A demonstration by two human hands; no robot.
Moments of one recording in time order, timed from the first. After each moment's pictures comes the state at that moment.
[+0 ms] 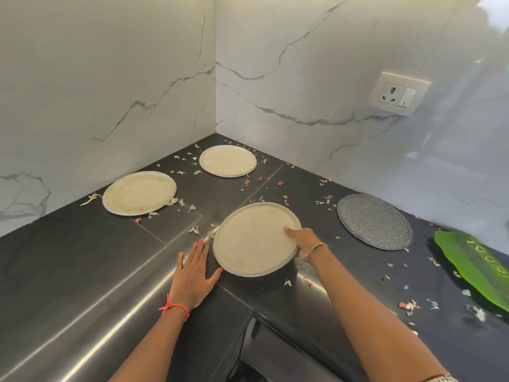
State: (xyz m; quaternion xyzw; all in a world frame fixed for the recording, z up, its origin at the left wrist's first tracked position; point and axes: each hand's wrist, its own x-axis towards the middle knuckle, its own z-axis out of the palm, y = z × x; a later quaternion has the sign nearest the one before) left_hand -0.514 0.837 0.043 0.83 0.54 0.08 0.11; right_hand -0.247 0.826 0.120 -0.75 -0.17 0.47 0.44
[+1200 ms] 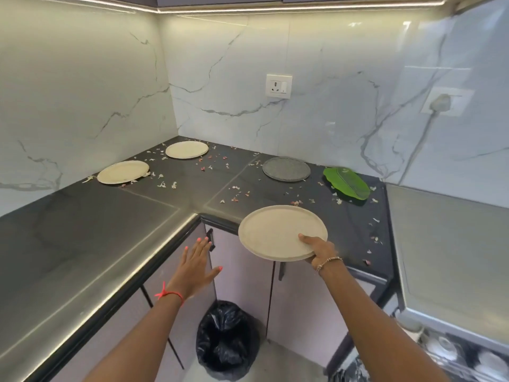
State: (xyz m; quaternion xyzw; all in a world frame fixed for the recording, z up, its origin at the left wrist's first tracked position) left_hand -0.498 0.491 0.093 0.89 0.44 0.06 0.11; right_hand -0.233 0.377 0.153 -0.59 -0.01 0.42 0.69
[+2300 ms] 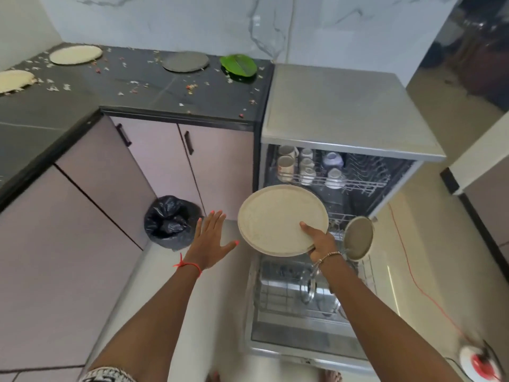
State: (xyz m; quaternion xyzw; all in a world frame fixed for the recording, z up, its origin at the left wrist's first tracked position) left_hand -0.449 0.055 0.011 0.94 0.29 0.01 0.19; right_hand -0.254 -0.122 0.030 -0.58 0.16 0.36 0.71
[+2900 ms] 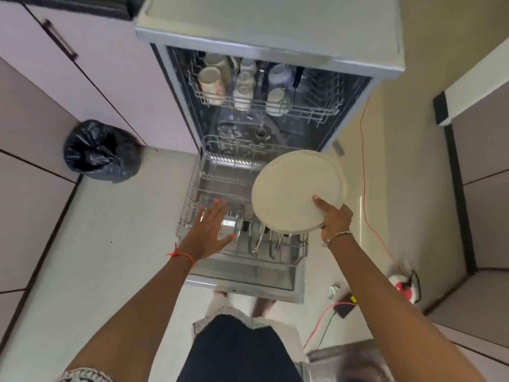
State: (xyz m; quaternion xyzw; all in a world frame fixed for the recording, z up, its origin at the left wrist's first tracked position) left_hand -0.270 -0.162 -0.105 0.95 0.21 -0.10 0.23; right_hand -0.051 -0.331 -0.048 -0.67 0.21 0.26 0.67
